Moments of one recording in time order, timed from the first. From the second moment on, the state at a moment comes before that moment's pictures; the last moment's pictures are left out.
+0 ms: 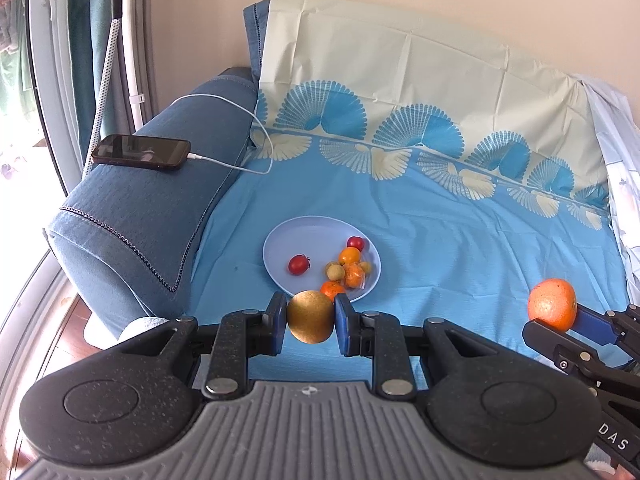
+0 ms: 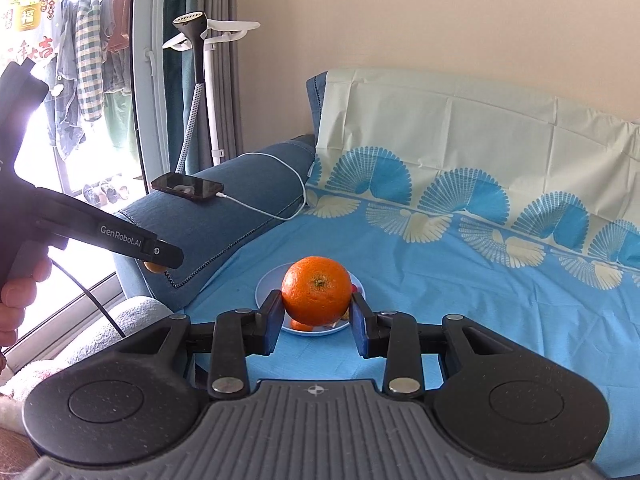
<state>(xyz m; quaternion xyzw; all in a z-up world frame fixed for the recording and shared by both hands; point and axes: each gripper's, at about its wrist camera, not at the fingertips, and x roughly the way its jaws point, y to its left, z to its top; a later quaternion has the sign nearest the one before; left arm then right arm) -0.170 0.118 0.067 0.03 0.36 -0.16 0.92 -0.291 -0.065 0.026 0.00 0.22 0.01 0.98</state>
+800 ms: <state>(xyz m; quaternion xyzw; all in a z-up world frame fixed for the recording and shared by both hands) -0.101 0.113 0.033 0.03 0.42 -0.14 0.90 -0.227 -0.070 0.003 0.01 0.29 0.01 0.96</state>
